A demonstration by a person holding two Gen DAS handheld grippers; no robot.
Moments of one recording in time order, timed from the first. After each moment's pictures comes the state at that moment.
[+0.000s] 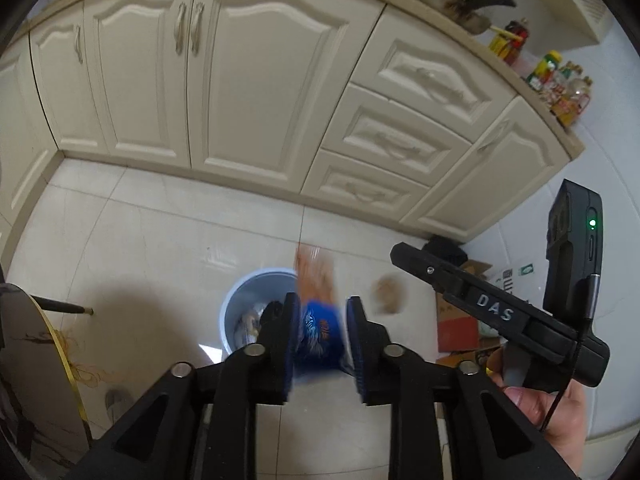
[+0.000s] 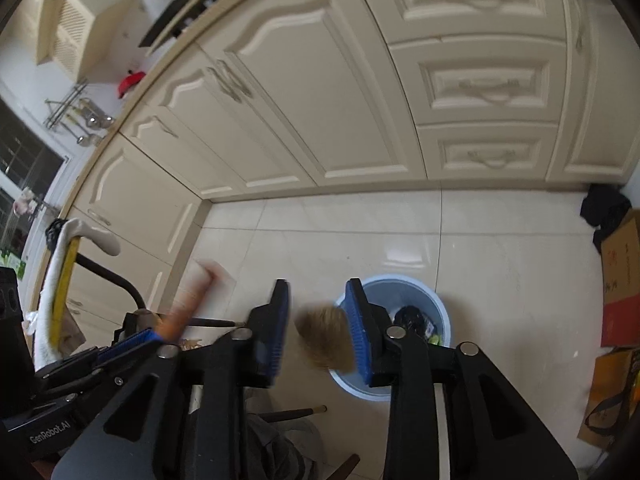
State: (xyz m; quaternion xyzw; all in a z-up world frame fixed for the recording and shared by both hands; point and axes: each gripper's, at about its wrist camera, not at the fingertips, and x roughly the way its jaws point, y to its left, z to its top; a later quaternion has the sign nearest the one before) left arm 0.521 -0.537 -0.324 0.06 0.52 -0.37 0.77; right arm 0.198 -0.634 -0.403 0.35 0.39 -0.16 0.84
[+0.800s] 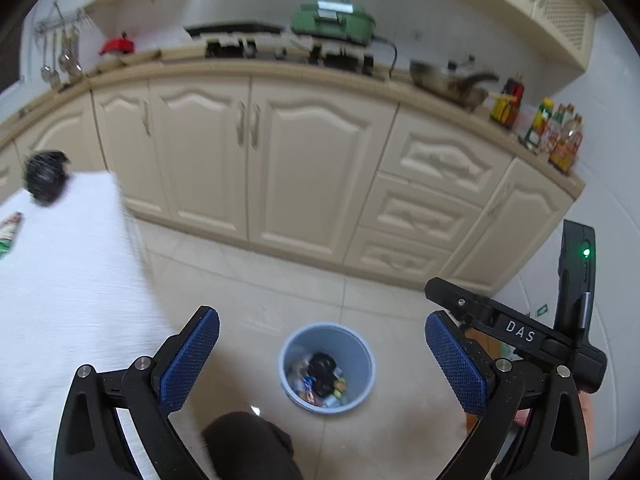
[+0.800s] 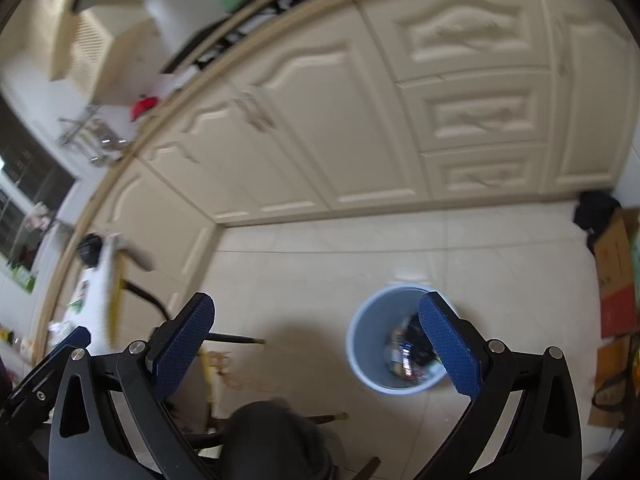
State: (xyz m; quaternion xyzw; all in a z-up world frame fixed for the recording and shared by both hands) left arm 0.437 -0.462 -0.222 0.05 0.37 -0.33 0.87; right arm 0.172 -0.563 -0.303 0.33 0.33 -0.15 0.87
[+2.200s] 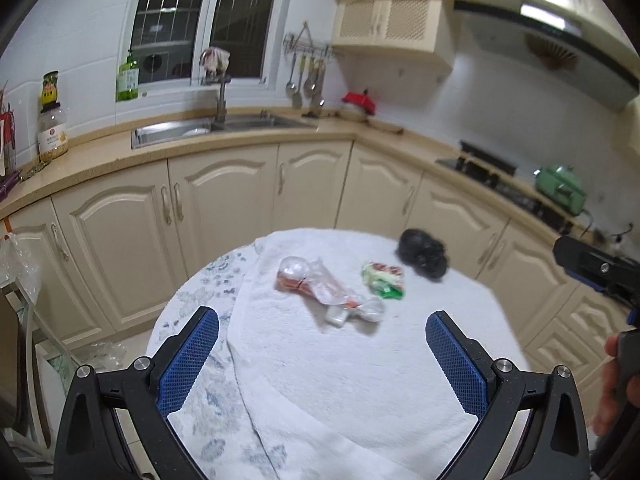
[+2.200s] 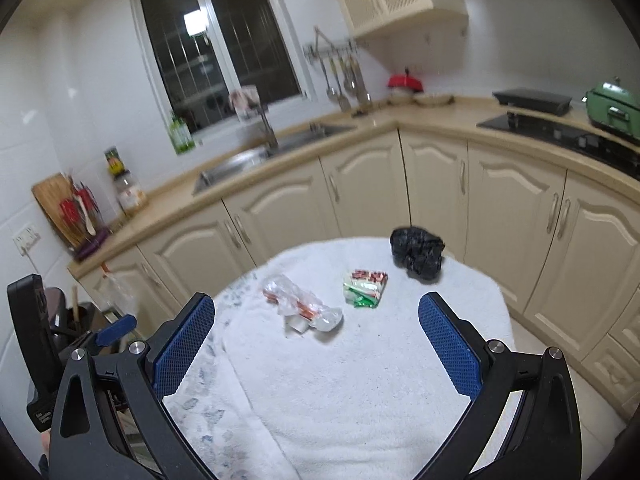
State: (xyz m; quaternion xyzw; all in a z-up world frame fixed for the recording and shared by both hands) left arm 0.318 -0.026 -0.139 -0.08 0.30 -0.02 0.95; right arm 0.352 -0.186 -0.114 0.10 0.31 0.14 0.93
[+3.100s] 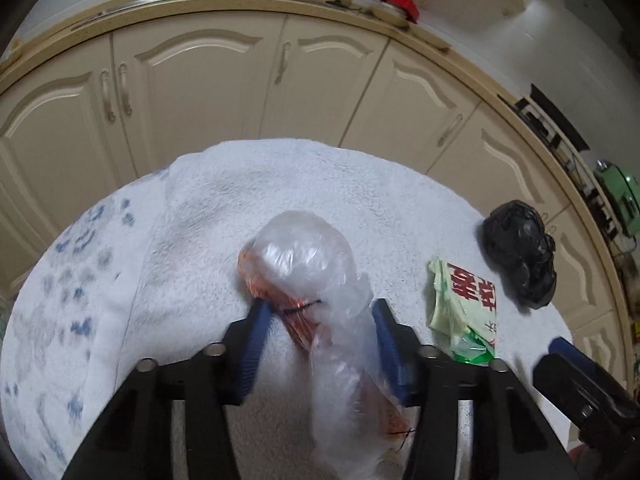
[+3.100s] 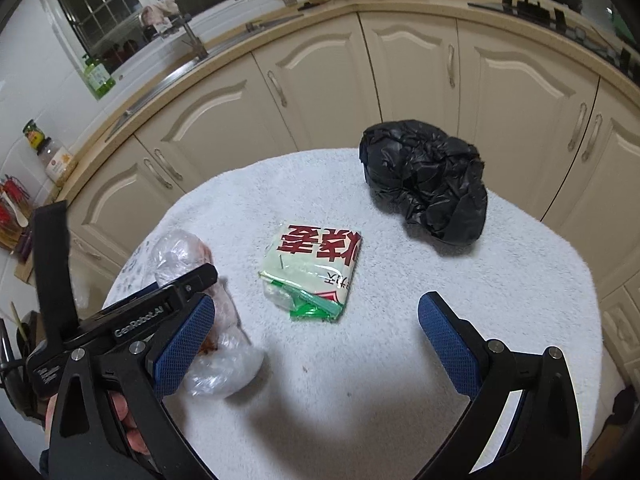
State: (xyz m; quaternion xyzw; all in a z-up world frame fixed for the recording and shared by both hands) left arm 0.665 -0.035 -0.238 -0.15 0.46 -0.04 0.87; right arm 0.529 -0.175 -0.259 0.12 0.46 0.09 0.87
